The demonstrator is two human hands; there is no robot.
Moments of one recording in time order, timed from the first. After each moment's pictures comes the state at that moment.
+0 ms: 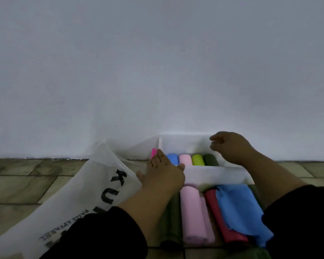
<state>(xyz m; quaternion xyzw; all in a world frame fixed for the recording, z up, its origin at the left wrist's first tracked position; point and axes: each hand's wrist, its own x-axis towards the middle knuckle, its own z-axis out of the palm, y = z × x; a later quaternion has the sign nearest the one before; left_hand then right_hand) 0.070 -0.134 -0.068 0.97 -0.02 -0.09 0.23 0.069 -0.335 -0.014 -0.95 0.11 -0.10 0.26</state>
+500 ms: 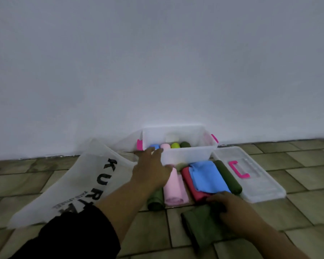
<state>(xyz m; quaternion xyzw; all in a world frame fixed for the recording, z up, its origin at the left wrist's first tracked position) -0.020 -0.110 -0.040 0.93 -0.19 0.01 0.31 -0.155 -0.315 -0.093 -0.98 0.10 0.04 0.19</state>
